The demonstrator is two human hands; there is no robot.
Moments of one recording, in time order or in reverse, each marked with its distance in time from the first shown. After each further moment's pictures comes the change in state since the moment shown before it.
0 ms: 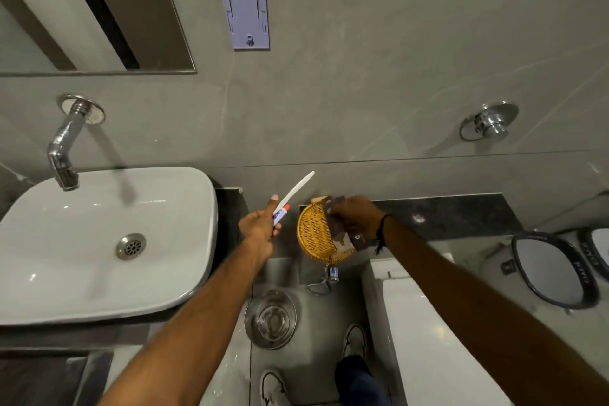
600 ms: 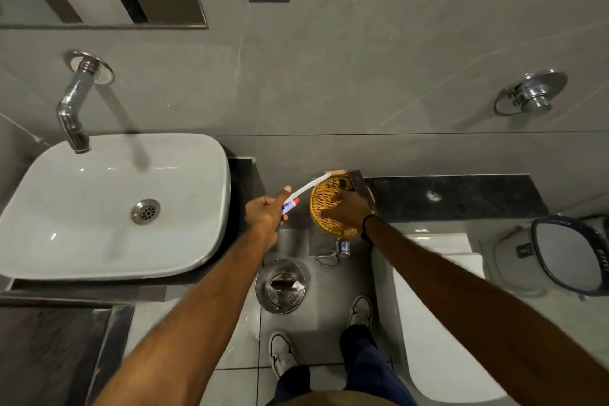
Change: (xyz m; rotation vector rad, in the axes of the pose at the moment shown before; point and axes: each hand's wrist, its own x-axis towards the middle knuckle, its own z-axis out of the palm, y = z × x) left_hand -0.004 -0.048 -0.044 0.182 0.092 0.054; right_hand 0.026 0.067 0.059 -0.628 0.063 -0.084
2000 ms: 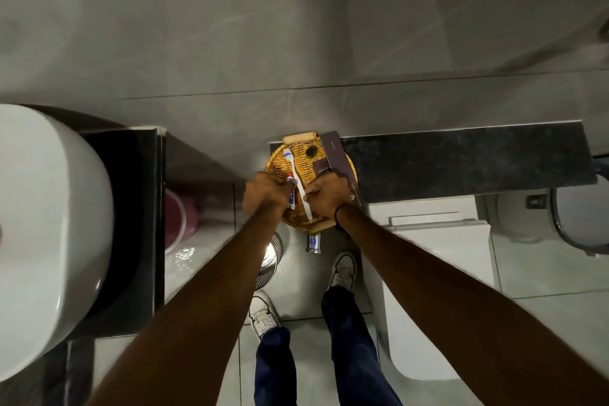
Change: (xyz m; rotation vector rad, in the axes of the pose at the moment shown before) left_hand 0.115 -0.091 0.174 0.938 -0.050 -0.005; right_hand 0.171 0.108 0.036 0.097 -0.014 0.058
